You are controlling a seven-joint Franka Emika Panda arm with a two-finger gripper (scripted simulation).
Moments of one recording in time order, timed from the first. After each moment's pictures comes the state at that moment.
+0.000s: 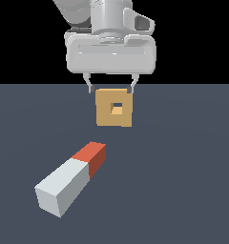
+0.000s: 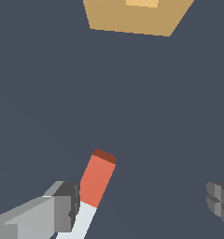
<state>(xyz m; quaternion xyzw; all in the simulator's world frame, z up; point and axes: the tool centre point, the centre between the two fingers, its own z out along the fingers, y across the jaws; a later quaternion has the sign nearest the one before) -0.008 0.016 0.180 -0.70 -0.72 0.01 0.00</state>
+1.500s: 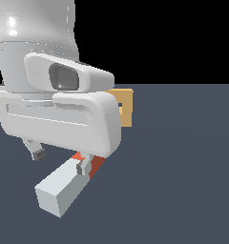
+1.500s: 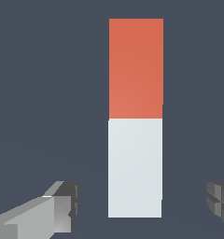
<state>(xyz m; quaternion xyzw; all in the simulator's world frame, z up) -0.090 -0.129 0.075 -0.82 -0.57 0.00 0.00</state>
